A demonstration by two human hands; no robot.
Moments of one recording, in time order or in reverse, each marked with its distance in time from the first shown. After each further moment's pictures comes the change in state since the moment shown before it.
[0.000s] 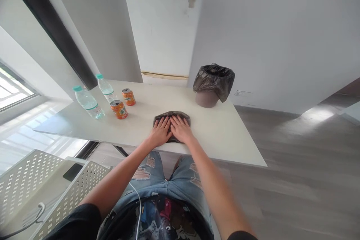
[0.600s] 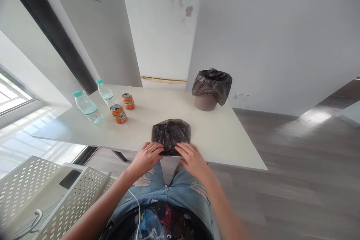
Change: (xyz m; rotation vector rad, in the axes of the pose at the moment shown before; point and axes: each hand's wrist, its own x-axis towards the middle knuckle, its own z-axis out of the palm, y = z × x) left_hand -0.110 -0.005 -0.023 -0.127 0.226 0.279; right_hand -0.134 0.011 0.014 0.162 0.216 -0.296
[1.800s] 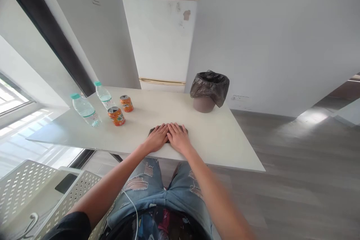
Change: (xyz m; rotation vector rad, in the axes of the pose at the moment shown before) left_hand 0.096 -0.050 0.046 0.117 -0.153 -0.068; right_hand 0.117 0.012 0.013 -0.175 -0.121 0.250
